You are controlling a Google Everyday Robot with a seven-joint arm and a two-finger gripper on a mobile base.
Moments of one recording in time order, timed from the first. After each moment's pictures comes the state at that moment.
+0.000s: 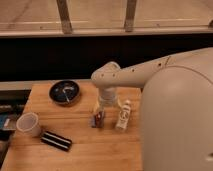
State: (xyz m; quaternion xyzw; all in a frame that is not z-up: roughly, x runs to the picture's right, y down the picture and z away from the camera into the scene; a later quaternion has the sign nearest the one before) arm 0.017 0.124 0.762 -0.26 0.25 0.62 0.70
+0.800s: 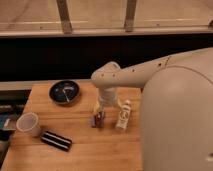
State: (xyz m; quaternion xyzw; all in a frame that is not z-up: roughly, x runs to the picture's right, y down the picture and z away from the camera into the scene) arm 0.017 0.124 0.762 -0.26 0.25 0.62 0.70
